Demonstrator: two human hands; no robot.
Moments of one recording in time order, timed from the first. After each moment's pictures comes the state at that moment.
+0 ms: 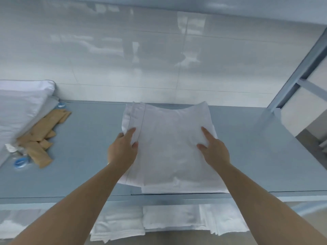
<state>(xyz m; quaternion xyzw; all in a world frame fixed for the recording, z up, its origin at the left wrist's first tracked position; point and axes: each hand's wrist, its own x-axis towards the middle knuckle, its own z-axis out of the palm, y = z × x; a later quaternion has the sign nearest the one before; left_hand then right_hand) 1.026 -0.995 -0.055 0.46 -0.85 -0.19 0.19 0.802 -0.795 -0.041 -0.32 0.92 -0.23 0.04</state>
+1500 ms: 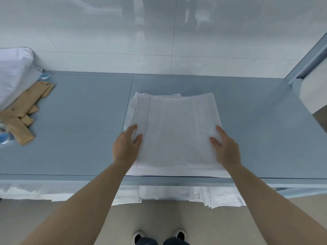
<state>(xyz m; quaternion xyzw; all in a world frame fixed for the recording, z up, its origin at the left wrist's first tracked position) 0.971 -0.943 -0.136 0.50 -0.81 -0.24 0.21 0.718 -0.729 -0.146 -0.26 0.91 -0.31 0.11</state>
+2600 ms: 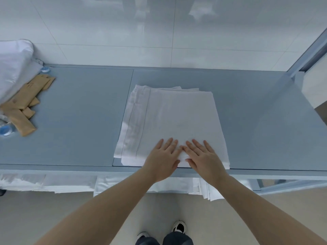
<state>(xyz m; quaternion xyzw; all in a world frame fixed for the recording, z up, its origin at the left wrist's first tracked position) 0.940 -0.845 -0.142 0.14 -0.99 -0.02 -0.04 0.800 -0.713 -0.137 -0.63 0.77 -0.08 -0.06</state>
